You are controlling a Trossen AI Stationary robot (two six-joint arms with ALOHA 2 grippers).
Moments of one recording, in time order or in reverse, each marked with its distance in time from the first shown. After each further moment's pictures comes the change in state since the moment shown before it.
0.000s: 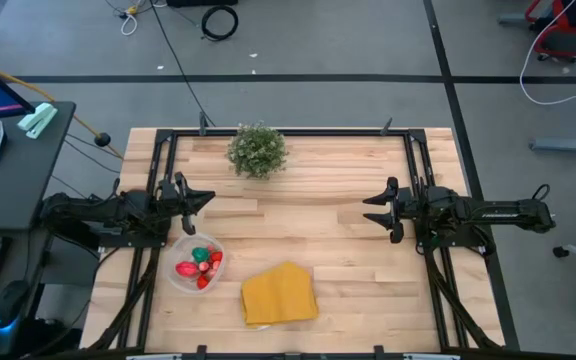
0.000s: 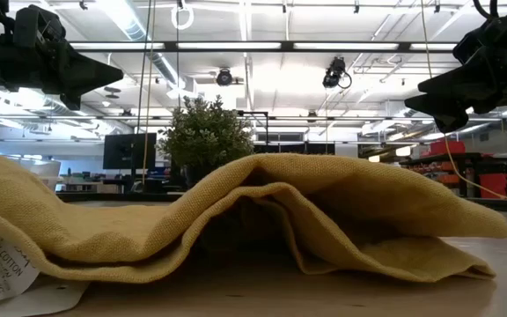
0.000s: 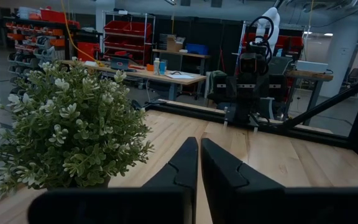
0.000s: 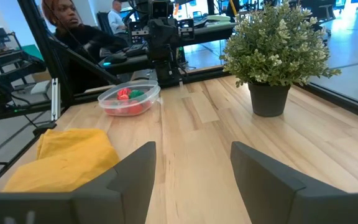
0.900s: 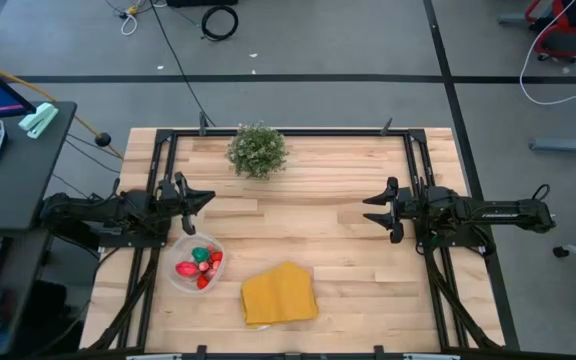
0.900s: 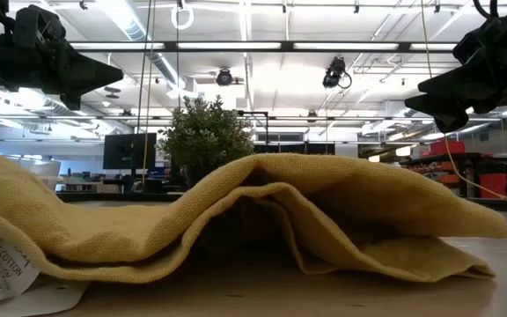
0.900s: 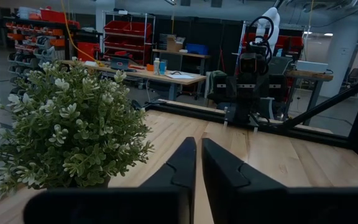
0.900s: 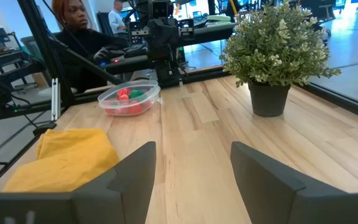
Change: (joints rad) left arm 0.000 0.000 0.000 0.000 0.000 0.000; right arm 0.000 0.000 0.000 0.000 0.000 0.000
